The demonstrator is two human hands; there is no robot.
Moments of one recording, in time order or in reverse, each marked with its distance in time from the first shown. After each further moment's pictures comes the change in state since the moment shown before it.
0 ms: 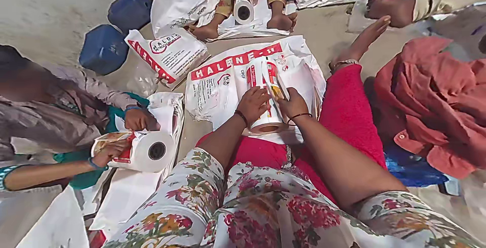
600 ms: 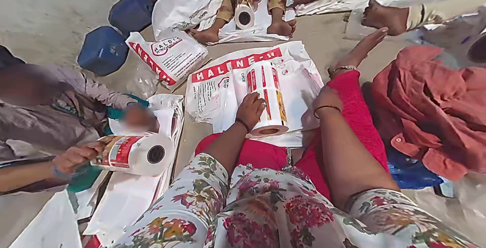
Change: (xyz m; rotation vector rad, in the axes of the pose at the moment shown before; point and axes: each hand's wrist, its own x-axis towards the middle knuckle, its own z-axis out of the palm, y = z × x) left_hand -0.017 0.008 0.008 -0.070 0.163 -0.197; right_hand 0.025 0.039 -0.065 -0.477 0.258 0.304
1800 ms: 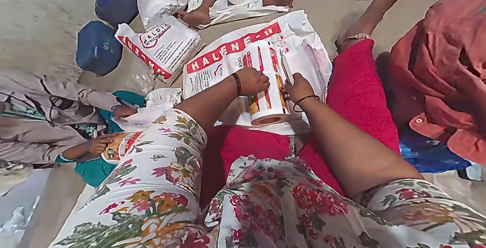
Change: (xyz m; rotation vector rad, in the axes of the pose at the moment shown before) left_hand 0.097 0.007 -0.062 0.595 -0.710 0.806; right_hand -0.019 -0.044 0.043 0.553 -0.371 -0.196
